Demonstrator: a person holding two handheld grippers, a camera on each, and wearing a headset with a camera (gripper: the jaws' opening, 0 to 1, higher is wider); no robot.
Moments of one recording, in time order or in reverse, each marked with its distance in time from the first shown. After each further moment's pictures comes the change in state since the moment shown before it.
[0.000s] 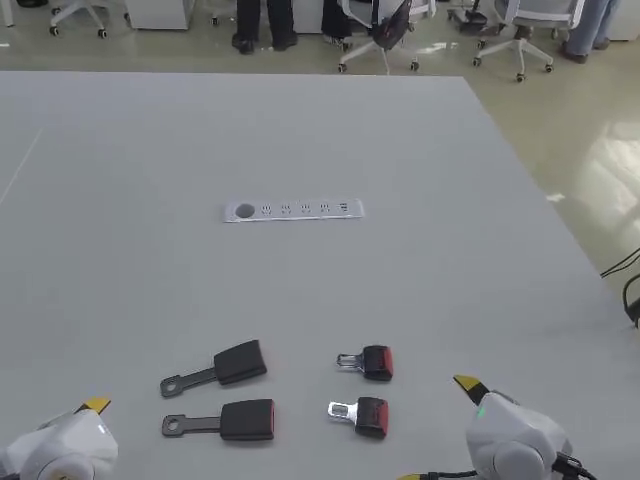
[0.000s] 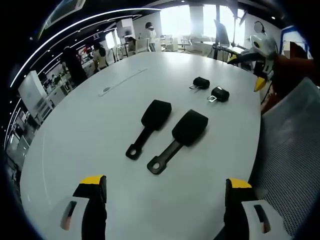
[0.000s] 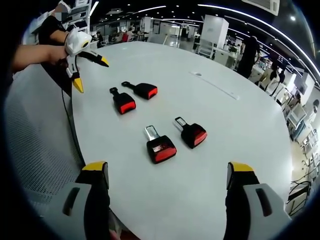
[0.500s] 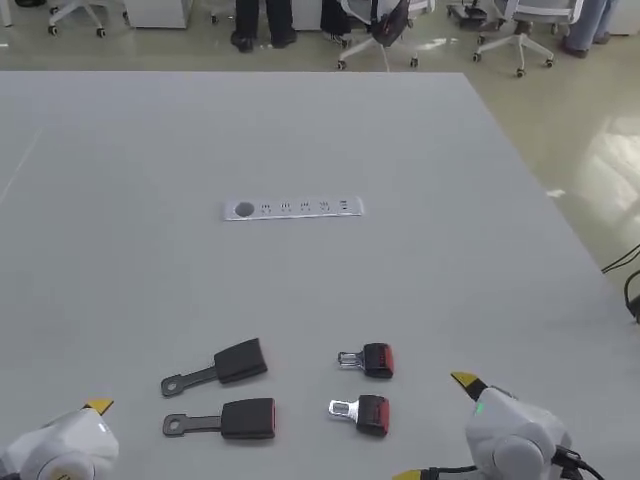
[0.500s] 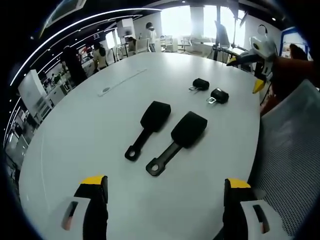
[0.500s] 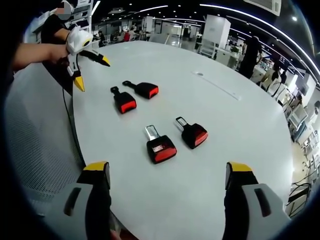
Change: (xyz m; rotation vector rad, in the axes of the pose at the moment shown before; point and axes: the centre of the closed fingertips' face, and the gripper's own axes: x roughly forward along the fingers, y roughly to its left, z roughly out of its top) left arm -0.001 -0.001 0.006 -0.007 -0.009 -0.011; right arm 0.001 0.000 0.001 -0.009 0.003 0.012
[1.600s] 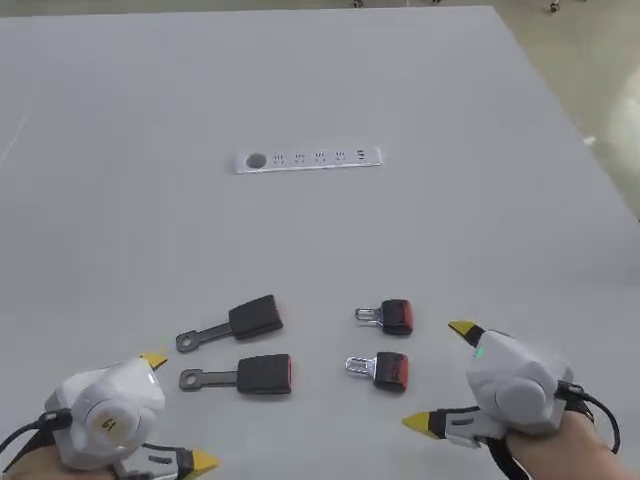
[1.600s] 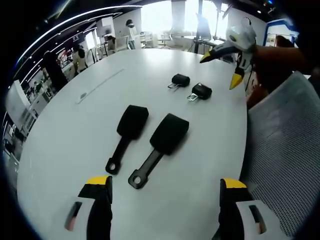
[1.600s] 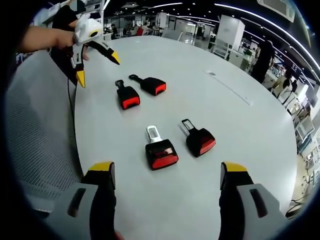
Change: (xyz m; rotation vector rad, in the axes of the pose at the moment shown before) left arm 0.024 -0.026 0.013 0.103 0.056 -0.138; right arm 0.037 -0.003 0.000 -0.095 0.032 0.080
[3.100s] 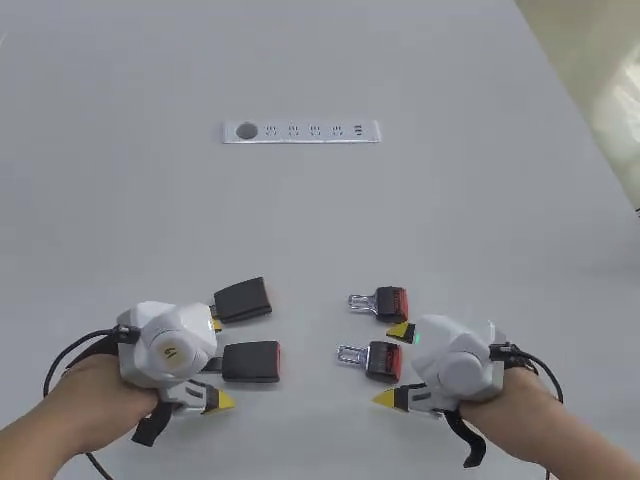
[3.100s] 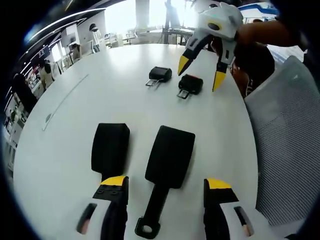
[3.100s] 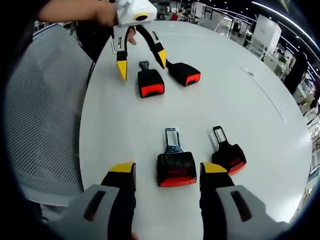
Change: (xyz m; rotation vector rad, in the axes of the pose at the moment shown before) left arm 0.074 -0.001 0.034 0.213 0.048 -0.209; right arm 0.054 0.026 -0.001 -0.199 0.127 0.230
